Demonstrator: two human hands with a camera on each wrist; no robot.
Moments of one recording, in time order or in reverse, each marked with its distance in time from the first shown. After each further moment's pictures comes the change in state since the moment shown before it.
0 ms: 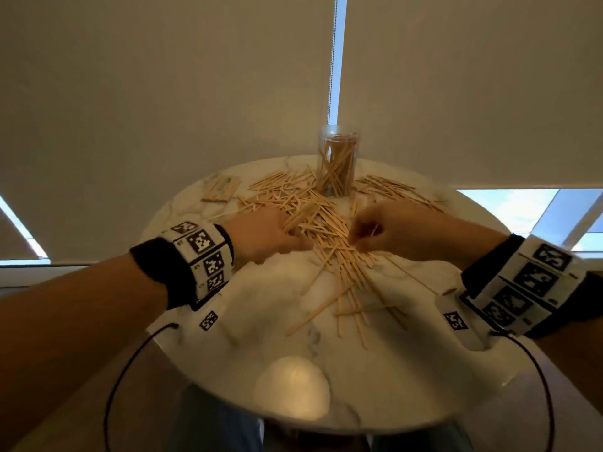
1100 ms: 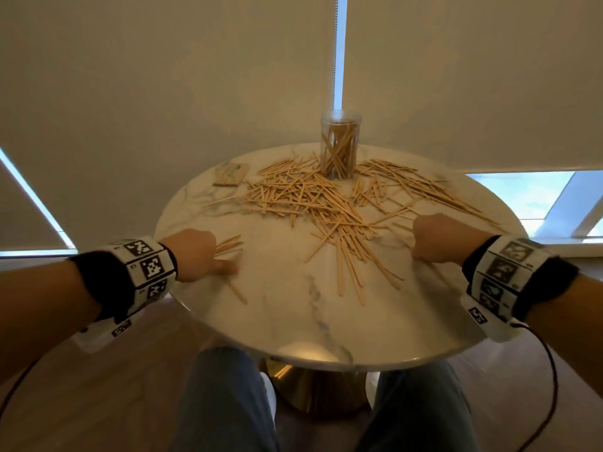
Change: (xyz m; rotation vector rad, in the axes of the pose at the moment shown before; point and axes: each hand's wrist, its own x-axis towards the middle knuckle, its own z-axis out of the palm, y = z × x) left_hand -0.089 -0.059 -0.003 0.781 -0.058 -0.389; right_hand -0.035 0.055 0.043 -0.377 -0.092 0.462
